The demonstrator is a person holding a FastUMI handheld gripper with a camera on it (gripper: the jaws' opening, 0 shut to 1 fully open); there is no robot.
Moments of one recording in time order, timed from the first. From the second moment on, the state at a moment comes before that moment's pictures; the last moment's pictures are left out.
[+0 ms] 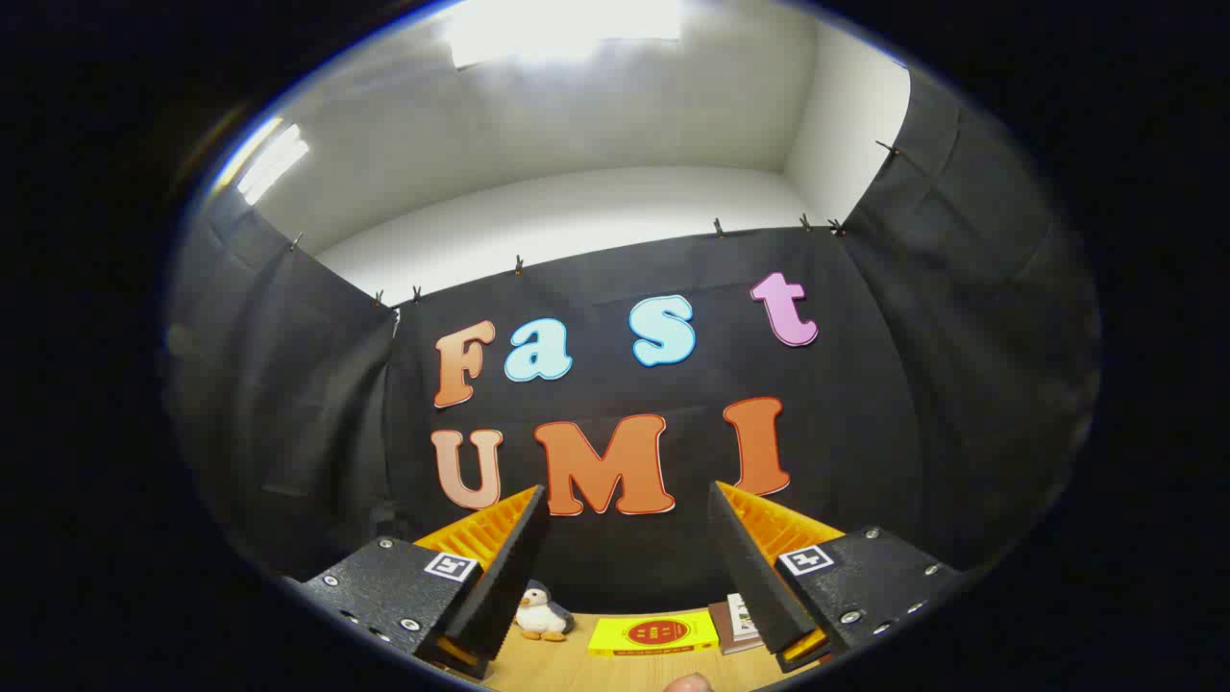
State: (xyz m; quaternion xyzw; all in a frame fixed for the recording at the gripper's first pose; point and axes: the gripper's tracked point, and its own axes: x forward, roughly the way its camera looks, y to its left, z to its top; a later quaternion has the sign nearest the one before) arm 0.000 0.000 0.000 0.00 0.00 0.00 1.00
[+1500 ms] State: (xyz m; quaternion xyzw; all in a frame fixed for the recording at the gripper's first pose) arm -0.020 -0.005 -0.075 0.03 0.13 -0.01 0.99
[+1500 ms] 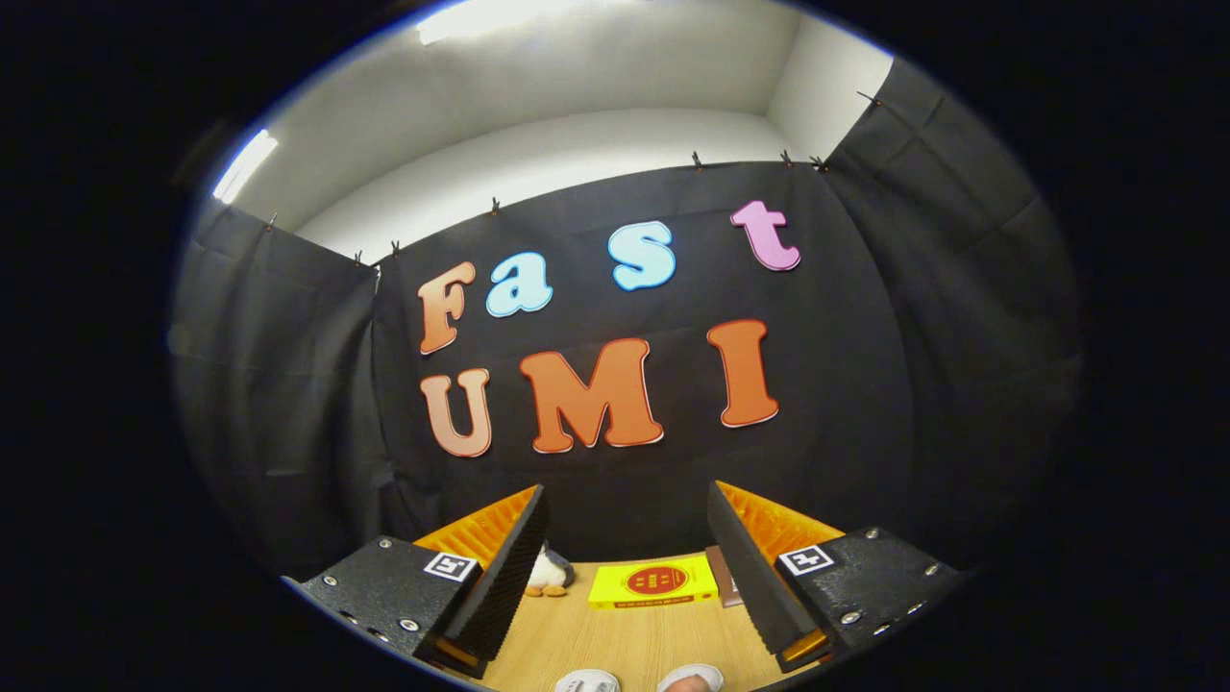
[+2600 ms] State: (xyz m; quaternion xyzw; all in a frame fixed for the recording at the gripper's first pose) arm -0.130 0.197 -0.305 0.17 0.55 0.21 0.79
